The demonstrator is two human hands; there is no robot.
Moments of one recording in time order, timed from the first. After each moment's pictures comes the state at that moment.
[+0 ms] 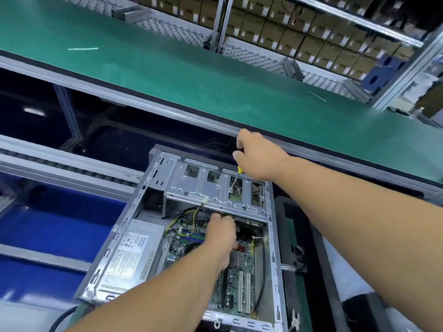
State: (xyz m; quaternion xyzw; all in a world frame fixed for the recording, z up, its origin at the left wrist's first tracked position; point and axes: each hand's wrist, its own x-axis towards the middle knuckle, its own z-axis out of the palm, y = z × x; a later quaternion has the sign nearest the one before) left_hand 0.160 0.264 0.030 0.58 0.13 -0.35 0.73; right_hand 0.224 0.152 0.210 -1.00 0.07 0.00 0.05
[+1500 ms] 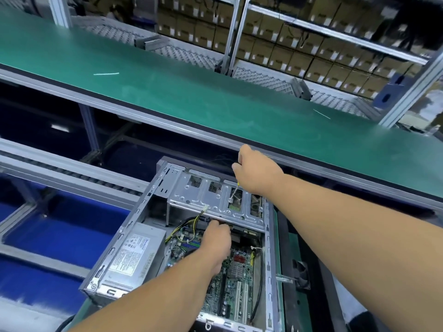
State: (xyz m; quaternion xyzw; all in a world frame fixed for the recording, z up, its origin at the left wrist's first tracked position) left_hand 0.161 0.271 0.040 0.63 0.14 -0.34 0.68; right_hand 0.208 0.161 0.211 -0.99 0.10 -0.01 0.06
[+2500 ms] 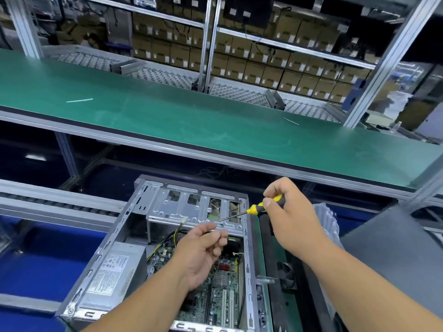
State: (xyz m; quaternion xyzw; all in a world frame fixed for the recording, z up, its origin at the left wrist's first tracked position) left_hand 0.136 0.302 0.087 0.40 0.05 -0.38 0.83; right_hand 0.041 0.131 0.223 -0.90 0.14 -0.21 0.35
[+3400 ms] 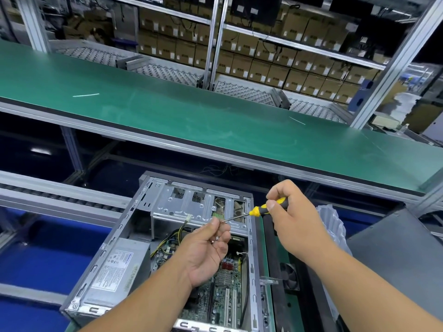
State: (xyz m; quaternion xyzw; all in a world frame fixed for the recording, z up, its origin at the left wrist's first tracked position) left_hand 0.138 0.302 0.096 0.25 0.09 -0.43 0.86; right_hand 0.044 0.133 0.217 -0.90 0.14 -0.19 0.37
